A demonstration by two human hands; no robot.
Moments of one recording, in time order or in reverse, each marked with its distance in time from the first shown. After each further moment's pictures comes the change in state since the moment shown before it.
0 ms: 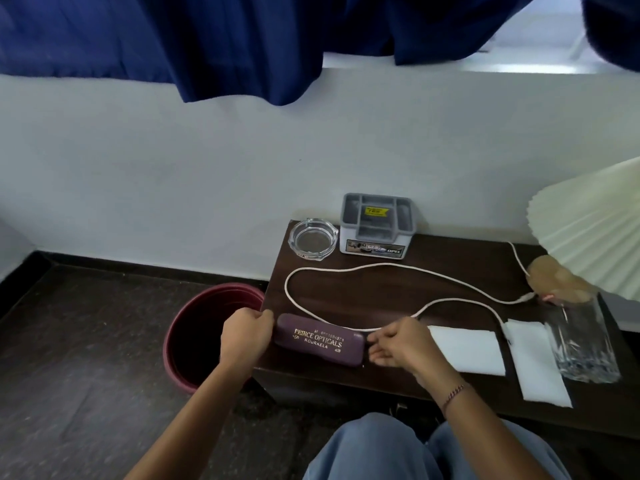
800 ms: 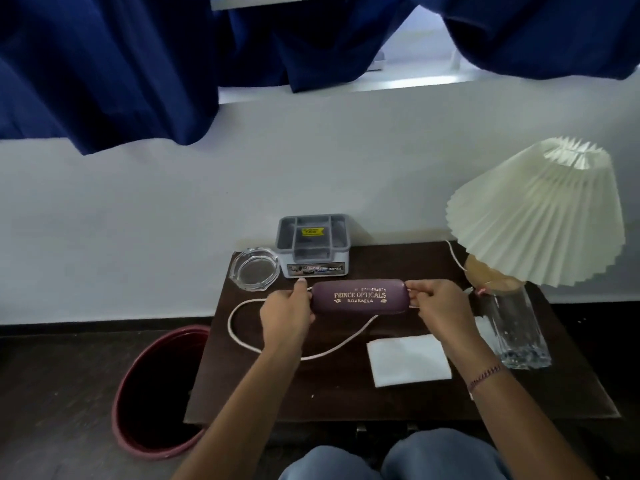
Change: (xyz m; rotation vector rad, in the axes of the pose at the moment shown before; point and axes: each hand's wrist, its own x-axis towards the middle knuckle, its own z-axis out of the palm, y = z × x) left_hand -0.038 0.126 0.104 -0.450 -0.103 0.045; right_hand 0.014 0.003 -0.125 -0.060 0.557 -0.276
